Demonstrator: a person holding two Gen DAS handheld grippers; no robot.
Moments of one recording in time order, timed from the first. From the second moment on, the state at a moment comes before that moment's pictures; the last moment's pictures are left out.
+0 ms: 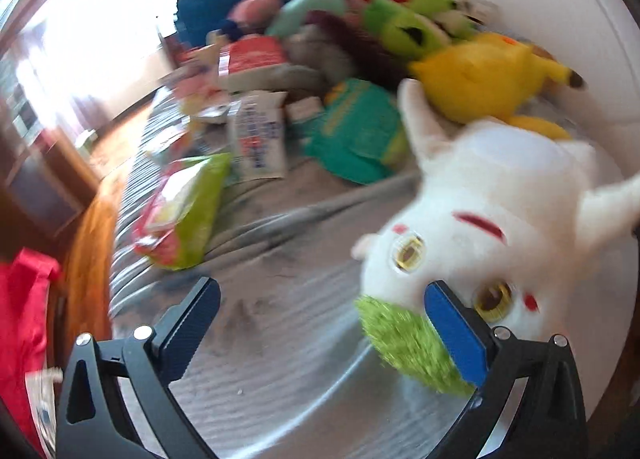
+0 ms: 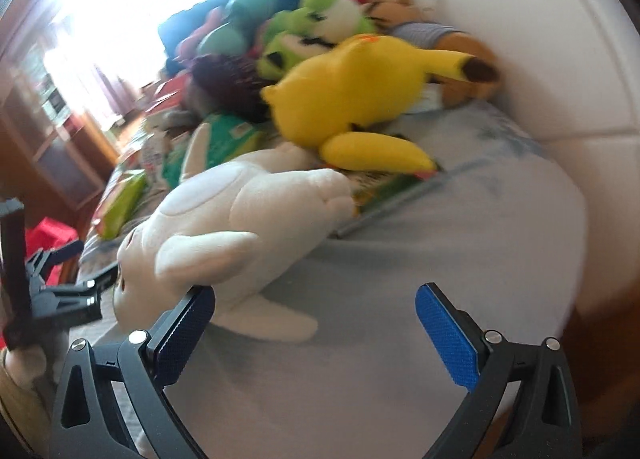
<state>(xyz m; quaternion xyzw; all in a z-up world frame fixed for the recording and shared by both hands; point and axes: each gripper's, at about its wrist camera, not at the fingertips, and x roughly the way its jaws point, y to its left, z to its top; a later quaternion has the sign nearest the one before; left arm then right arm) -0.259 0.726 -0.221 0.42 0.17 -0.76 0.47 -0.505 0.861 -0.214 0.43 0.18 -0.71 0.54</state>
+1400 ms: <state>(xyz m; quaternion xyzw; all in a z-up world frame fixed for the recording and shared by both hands) -0.298 0.780 -0.265 0.35 0.33 -0.77 0.42 -0.568 0.759 -0.277 0.49 0.09 -0.54 0.68</state>
